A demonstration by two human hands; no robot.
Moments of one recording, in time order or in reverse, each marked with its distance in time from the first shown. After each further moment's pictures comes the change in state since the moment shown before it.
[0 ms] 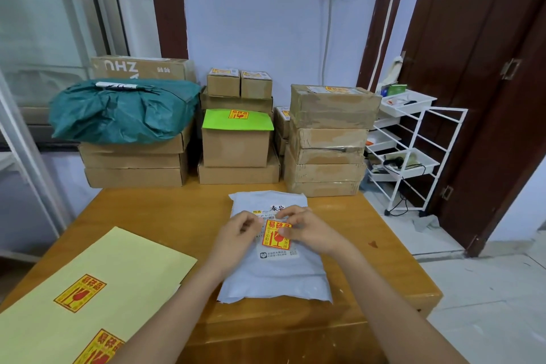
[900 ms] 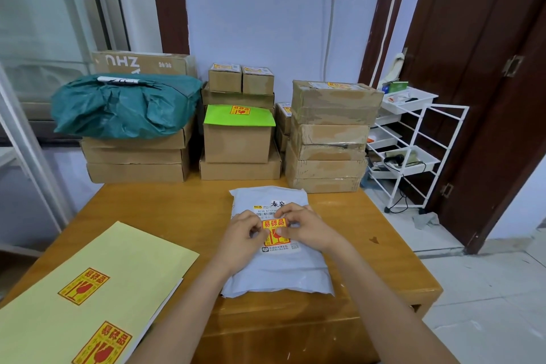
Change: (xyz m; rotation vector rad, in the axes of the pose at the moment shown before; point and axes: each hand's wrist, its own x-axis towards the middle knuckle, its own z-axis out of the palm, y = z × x) left_hand 0.006 -0.018 0.008 0.321 0.000 0.203; right_hand -0.002 -0.003 0.006 -0.150 0.004 0.006
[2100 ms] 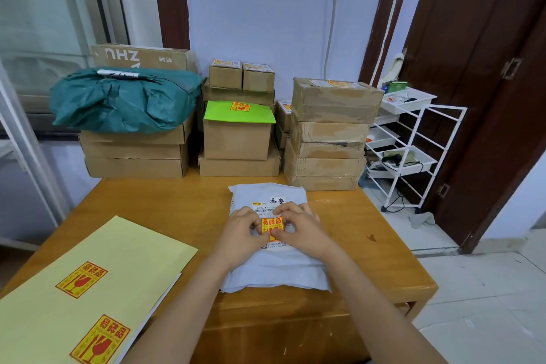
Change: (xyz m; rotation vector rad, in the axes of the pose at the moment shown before) left_hand 0.001 -0.001 0.000 0.094 -0.021 0.004; right_hand -0.011 -0.006 0.014 -0.153 0.113 -0.016
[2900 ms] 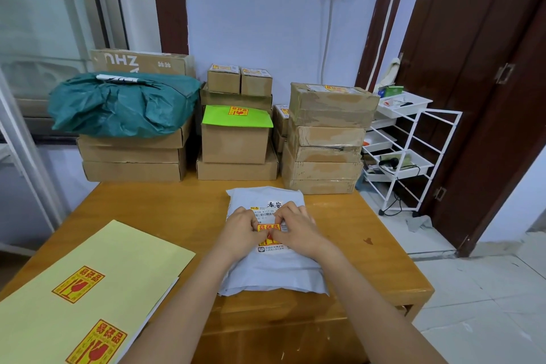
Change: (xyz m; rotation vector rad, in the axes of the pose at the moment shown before) left_hand 0.016 0.010 -0.003 0.104 -0.047 -0.143; right_hand 0.009 -0.006 -0.001 -0.066 -0.029 0.076
